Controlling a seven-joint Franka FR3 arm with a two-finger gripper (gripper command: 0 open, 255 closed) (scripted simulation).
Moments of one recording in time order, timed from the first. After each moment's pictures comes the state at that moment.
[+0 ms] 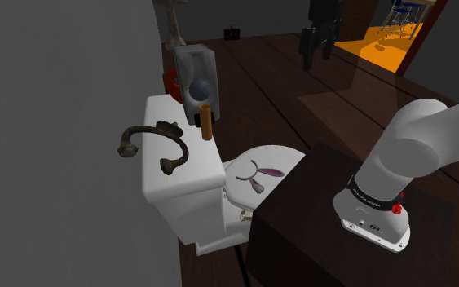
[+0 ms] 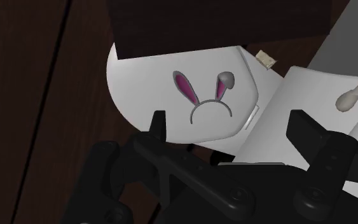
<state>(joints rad) -0.01 -0.77 -0.03 -2.37 -0.08 1.49 0.08</state>
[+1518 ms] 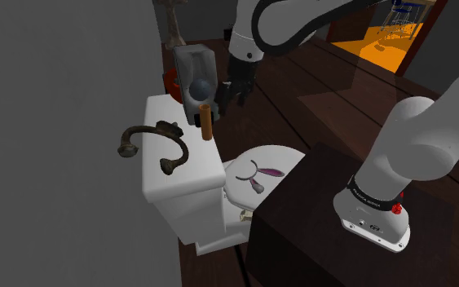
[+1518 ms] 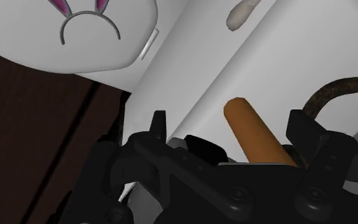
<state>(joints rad) 0.20 -0.42 0.15 -2.50 0.20 2.26 0.17</state>
